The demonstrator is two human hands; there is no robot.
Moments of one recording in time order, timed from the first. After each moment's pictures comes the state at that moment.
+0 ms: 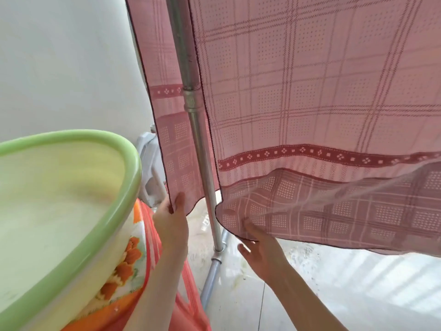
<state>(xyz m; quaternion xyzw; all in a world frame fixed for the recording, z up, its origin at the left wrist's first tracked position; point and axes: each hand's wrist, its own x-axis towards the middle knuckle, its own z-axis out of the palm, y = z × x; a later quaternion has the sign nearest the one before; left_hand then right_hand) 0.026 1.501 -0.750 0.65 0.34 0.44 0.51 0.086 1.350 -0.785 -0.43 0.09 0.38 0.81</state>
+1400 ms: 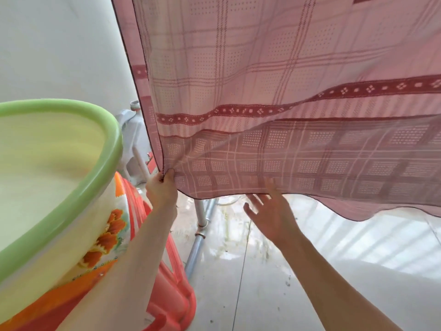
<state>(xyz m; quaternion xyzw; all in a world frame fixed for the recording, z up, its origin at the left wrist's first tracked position) 0.039 1.510 -0.756 0.60 0.40 0.38 0.57 0.101 1.308 -0.768 -0.37 0.04 0.33 0.86</state>
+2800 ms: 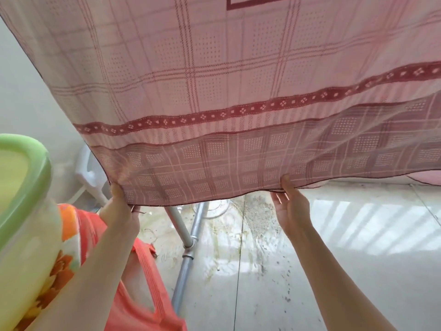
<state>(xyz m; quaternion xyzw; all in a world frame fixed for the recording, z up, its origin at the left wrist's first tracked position) 0.082 1.568 -0.786 0.37 0.39 0.42 0.73 0.185 1.265 -0.800 -0.36 0.13 0.11 0.92</state>
